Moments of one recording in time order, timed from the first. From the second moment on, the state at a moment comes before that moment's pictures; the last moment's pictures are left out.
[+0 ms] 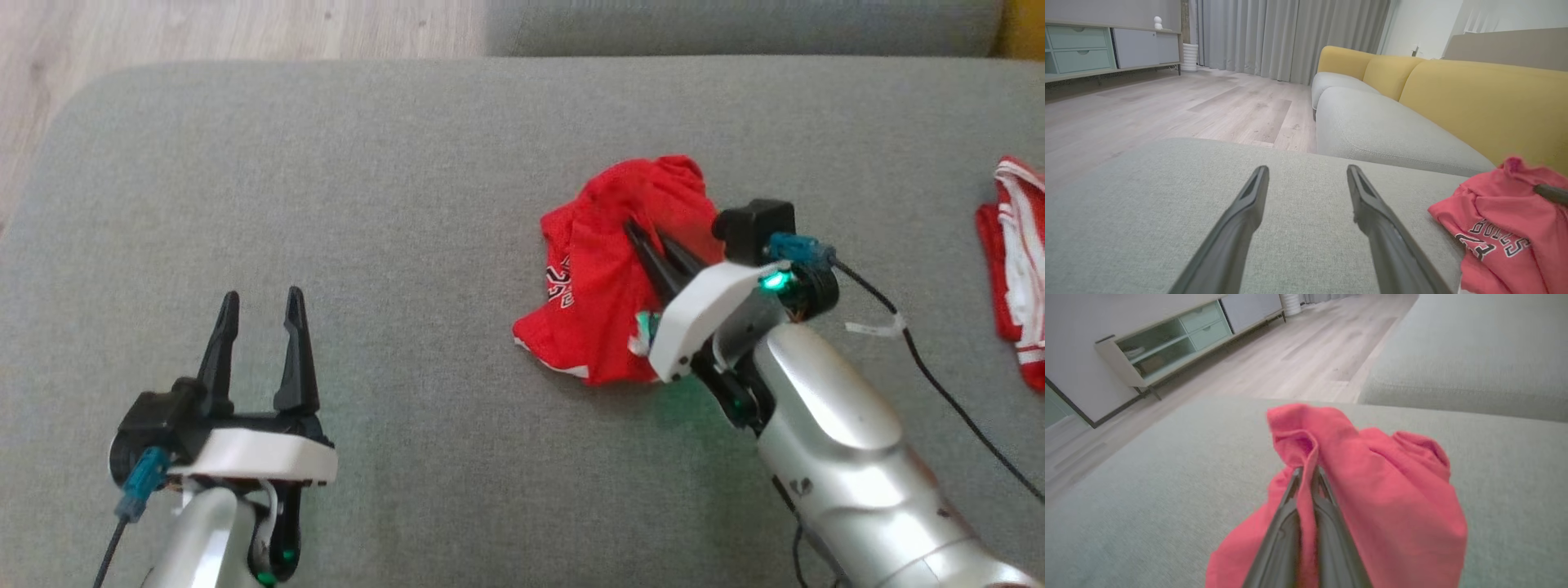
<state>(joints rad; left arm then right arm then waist) -0.20 0.17 -0.22 0.31 -0.43 -0.02 -0.25 -0.59 -0.07 0.49 0.68 0.42 0.13 0.04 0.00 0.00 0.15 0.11</state>
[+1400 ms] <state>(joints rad) -0.12 0.15 -0.17 0.27 -0.41 -0.03 -0.25 -0.35 -0.09 0.12 0.40 0.17 0.13 0.02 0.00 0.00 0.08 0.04</state>
